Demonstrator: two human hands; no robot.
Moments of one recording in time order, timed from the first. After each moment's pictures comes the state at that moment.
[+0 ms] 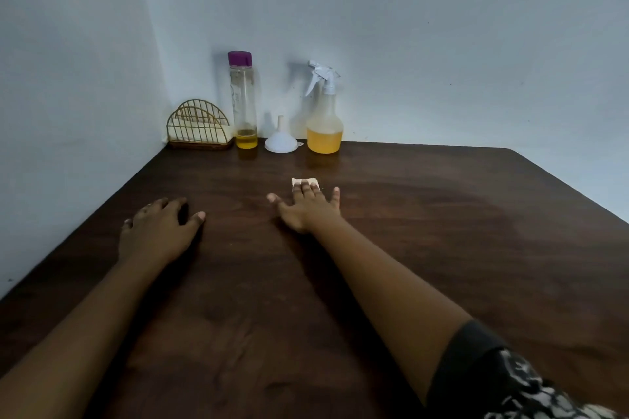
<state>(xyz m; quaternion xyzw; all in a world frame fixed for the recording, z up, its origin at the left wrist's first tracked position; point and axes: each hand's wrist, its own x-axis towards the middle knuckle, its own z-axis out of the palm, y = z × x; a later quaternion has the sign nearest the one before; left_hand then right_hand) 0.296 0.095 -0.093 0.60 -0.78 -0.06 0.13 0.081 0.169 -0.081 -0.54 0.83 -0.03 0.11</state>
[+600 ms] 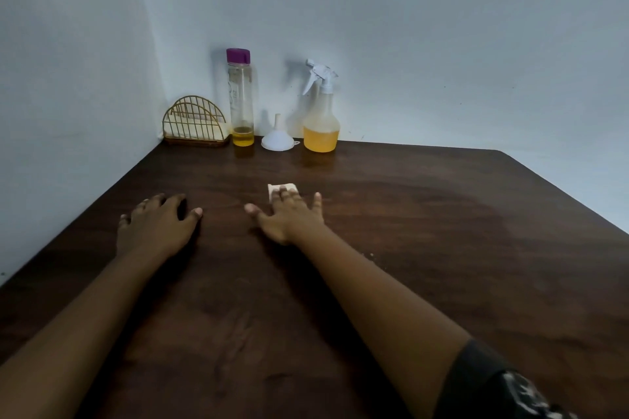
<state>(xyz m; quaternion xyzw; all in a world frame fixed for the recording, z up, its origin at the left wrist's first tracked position) 0.295 0.096 -0.093 0.60 -0.79 -0.06 0.11 0.115 0.183 -0.077 -0.57 0.82 -0.03 0.11</state>
